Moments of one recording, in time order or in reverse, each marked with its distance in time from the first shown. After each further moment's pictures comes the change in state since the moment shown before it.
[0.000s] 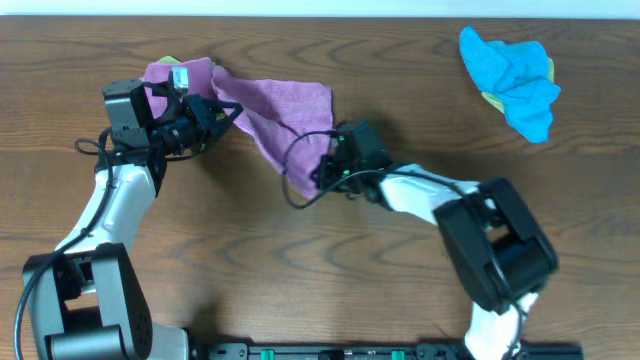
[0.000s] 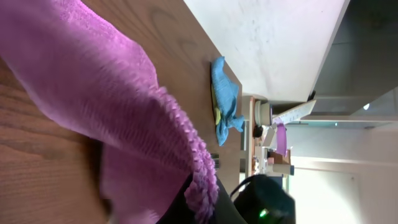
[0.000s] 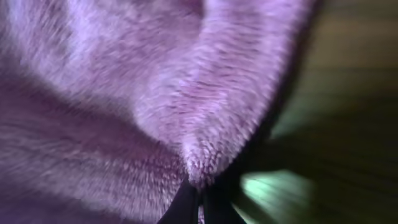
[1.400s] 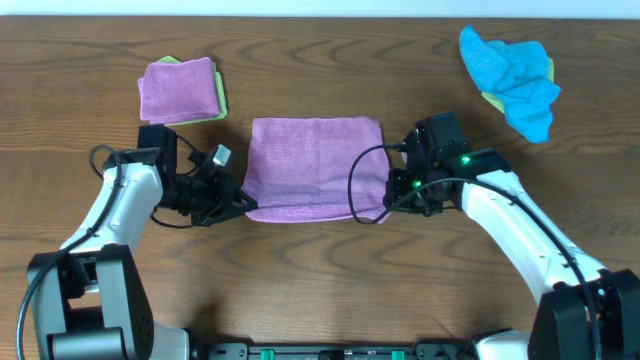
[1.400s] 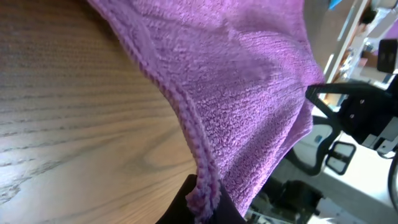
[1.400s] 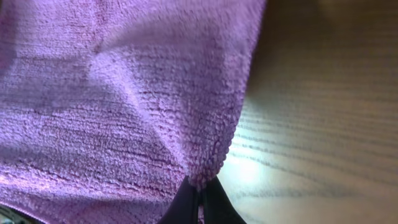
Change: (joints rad) left arm -0.046 0.000 0.007 -1.023 -0.117 0.788; right arm -0.209 -0.409 -0.009 -0.781 0.049 -0.293
